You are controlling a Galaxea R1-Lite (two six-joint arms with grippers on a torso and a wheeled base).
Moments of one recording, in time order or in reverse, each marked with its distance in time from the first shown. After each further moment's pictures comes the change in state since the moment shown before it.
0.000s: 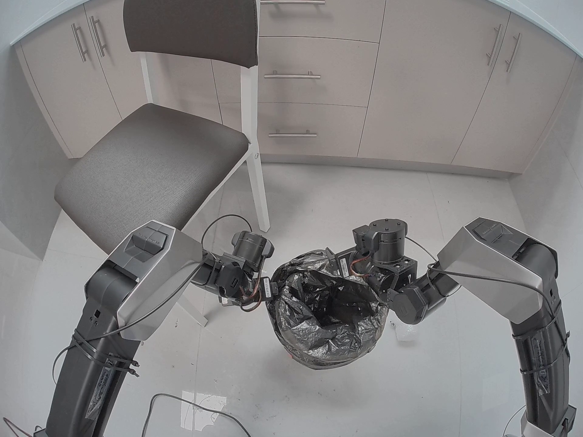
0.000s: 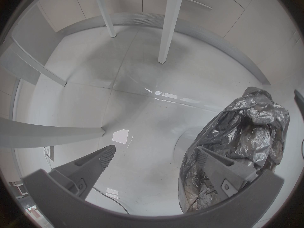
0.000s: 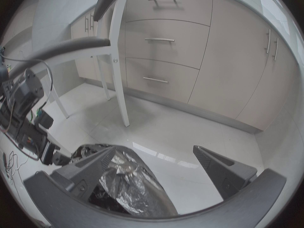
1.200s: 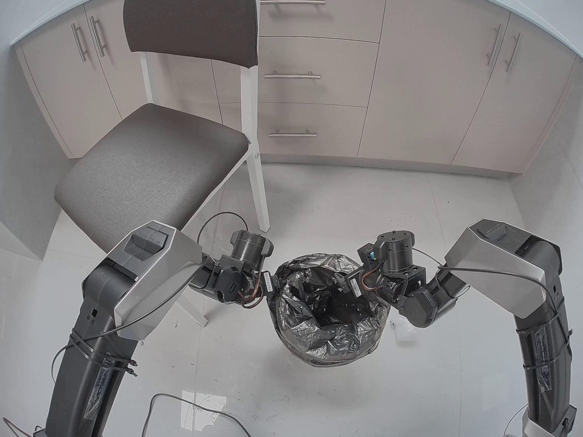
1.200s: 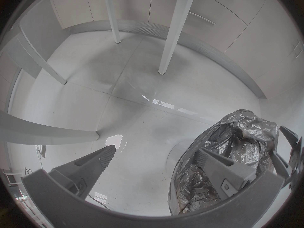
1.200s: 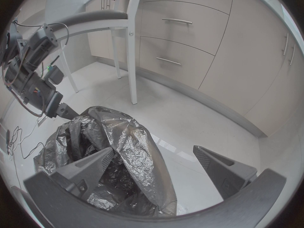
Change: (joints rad) left arm -0.004 -0.018 0.069 -0.150 0.017 -0.068; right arm -0.041 -0.008 0.089 0.083 0.103 -0.109
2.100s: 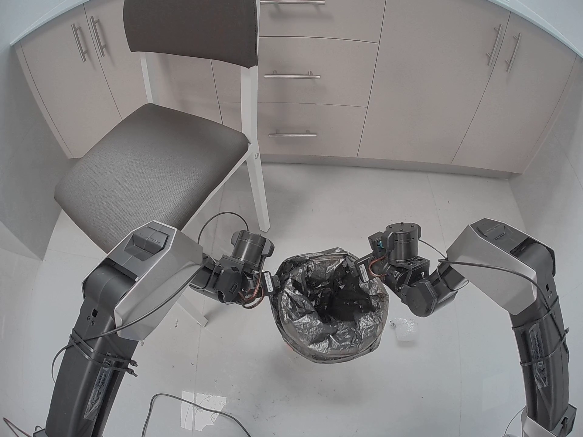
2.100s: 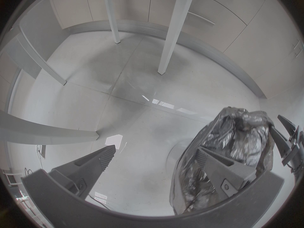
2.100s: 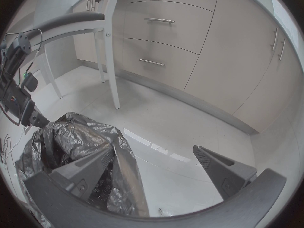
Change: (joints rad) left arm -0.002 0.000 0.000 0.000 0.000 0.001; right arm -0.062 0.062 -0.112 -0.012 -0.048 0.008
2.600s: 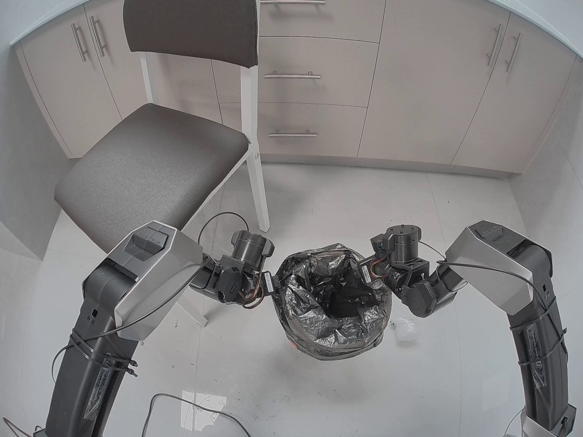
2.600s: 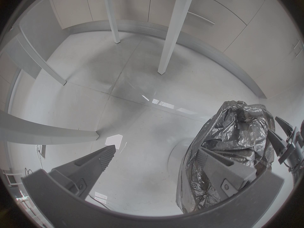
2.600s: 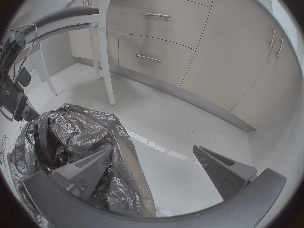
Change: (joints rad) left arm -0.001 0.000 0.000 0.000 0.000 0.000; right arm -0.013 0.024 -0.019 0.001 -0.025 0.002
